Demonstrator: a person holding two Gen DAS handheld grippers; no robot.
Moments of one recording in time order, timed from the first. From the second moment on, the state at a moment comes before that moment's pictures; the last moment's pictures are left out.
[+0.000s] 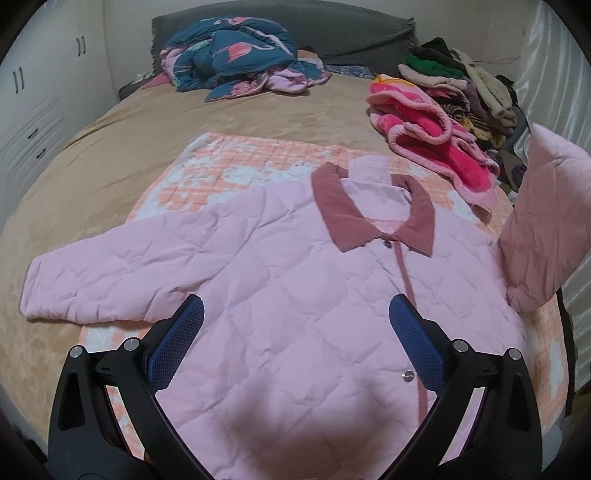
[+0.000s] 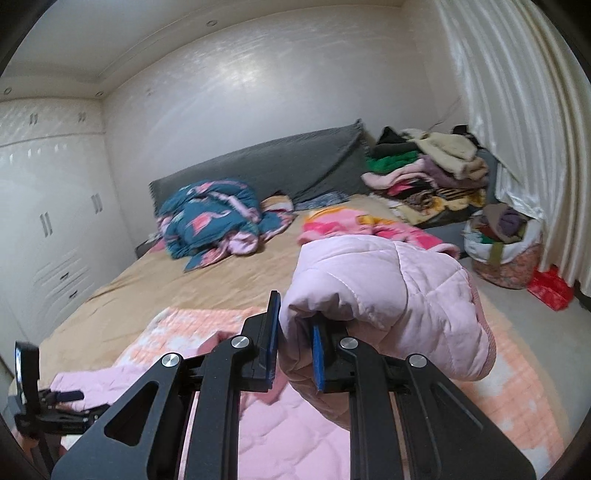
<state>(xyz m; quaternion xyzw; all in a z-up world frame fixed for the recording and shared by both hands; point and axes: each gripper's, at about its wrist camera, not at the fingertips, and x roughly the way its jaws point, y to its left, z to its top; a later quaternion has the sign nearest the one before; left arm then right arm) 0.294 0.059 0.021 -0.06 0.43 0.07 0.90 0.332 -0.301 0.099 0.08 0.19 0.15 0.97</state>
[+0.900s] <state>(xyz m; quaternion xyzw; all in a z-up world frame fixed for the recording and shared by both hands) 0.299 0.098 -0.032 -0.14 0.49 0.06 0.86 0.322 -0.231 -0.081 0.29 0.38 0.20 0.86</state>
